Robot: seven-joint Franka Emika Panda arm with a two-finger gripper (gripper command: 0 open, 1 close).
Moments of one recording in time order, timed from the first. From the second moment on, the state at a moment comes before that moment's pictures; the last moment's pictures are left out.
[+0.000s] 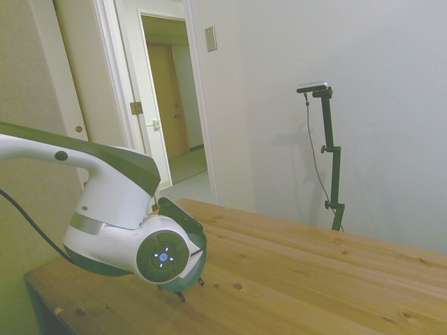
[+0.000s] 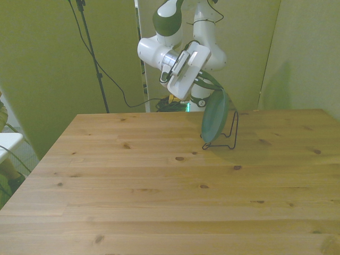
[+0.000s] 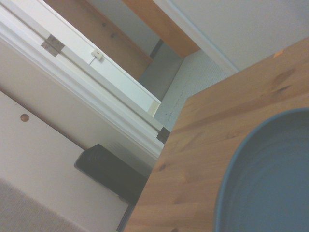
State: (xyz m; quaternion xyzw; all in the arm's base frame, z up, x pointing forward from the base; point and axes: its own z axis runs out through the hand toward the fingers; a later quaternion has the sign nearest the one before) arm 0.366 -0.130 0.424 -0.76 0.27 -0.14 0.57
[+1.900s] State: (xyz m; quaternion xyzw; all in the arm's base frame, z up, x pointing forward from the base) arm 0.374 -0.121 0.410 -0.76 0.26 -0.13 0.58
